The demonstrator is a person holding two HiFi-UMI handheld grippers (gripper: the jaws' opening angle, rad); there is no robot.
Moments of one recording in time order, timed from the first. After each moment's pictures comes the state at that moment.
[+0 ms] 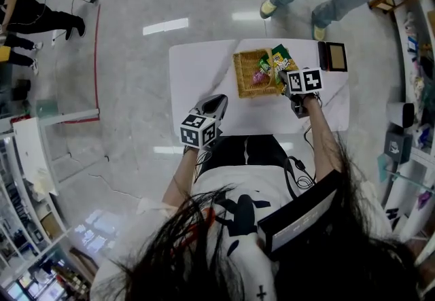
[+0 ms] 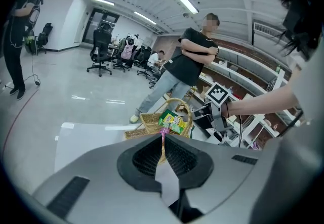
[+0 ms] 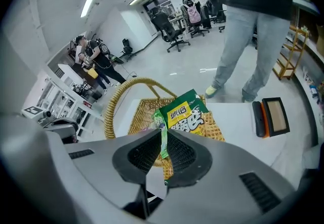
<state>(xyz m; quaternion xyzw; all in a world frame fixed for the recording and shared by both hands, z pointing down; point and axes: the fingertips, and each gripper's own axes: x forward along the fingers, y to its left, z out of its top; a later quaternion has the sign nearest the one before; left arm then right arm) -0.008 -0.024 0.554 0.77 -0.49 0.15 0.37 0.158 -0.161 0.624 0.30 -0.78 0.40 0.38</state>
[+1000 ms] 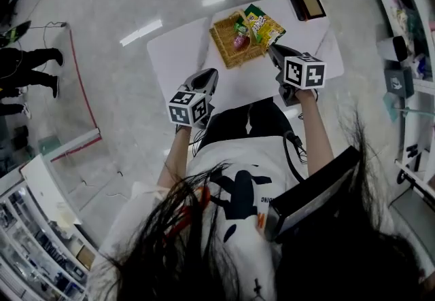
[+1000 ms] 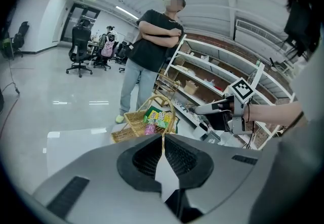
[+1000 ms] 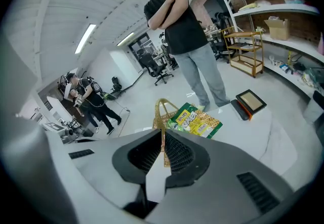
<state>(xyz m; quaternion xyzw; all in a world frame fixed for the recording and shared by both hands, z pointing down) 0.008 -0.018 0.541 0.83 -0.41 0.17 0.35 0.182 -0.089 0.536 0.43 -0.78 0.41 0.20</state>
